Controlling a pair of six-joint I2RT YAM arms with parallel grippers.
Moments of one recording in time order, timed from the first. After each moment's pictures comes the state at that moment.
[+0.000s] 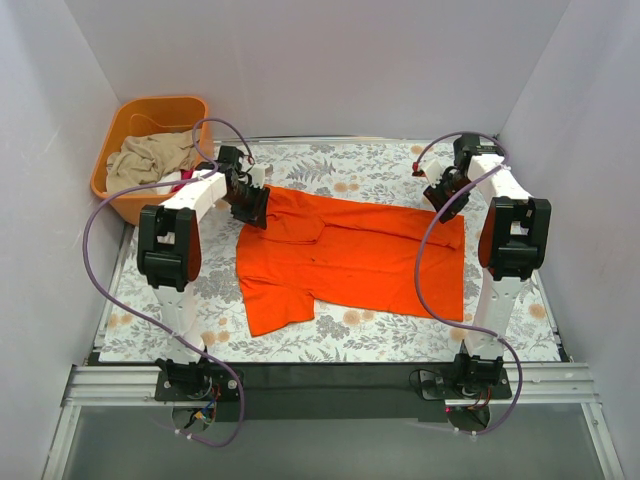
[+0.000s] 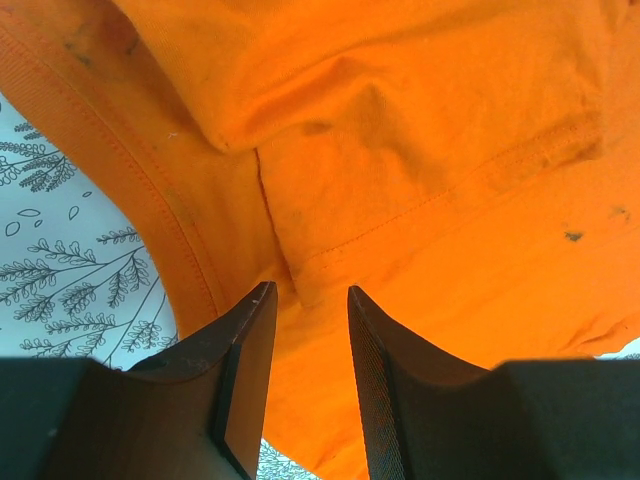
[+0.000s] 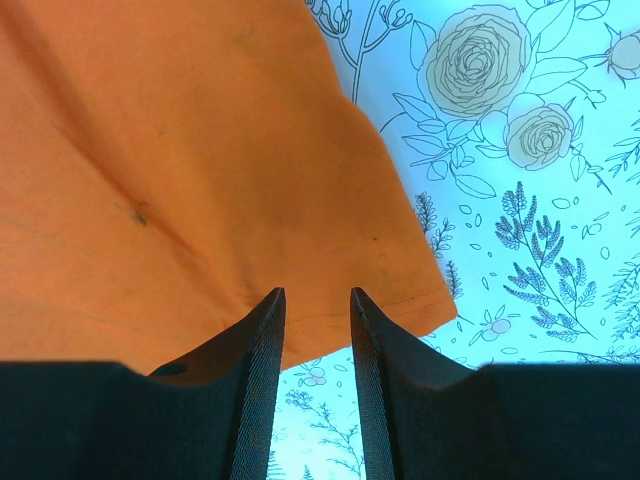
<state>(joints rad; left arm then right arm) -0.16 2.06 1.59 -0.77 0.38 0.19 -0.01 2.10 1.75 -1.01 -0.25 -0.89</state>
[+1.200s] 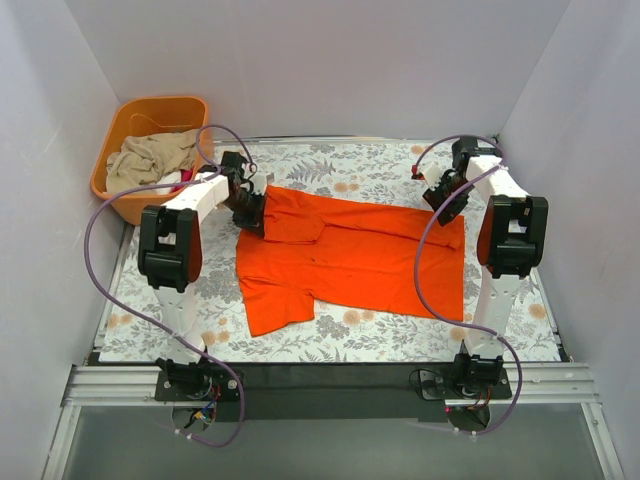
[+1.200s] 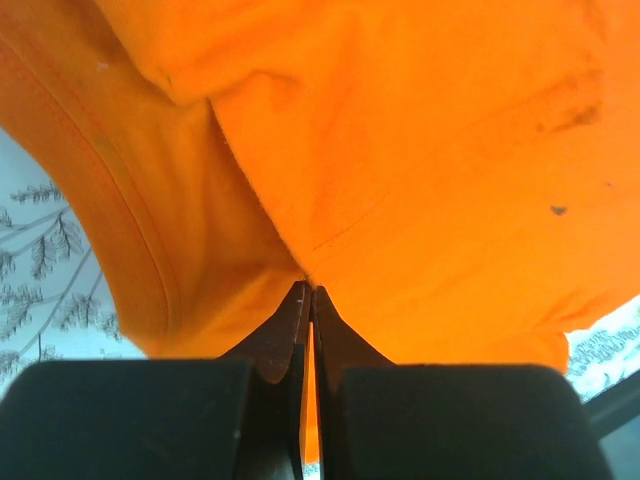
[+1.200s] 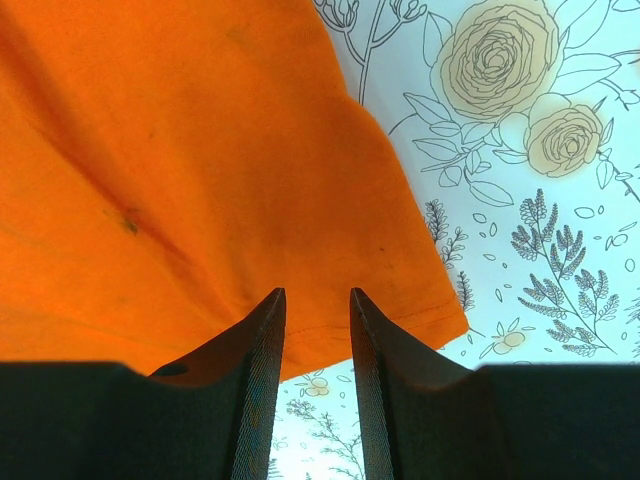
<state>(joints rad) -0.17 2.06 1.56 -0.81 0.39 0.14 -0.01 2.13 1.74 -1.01 -0.24 -0.89</state>
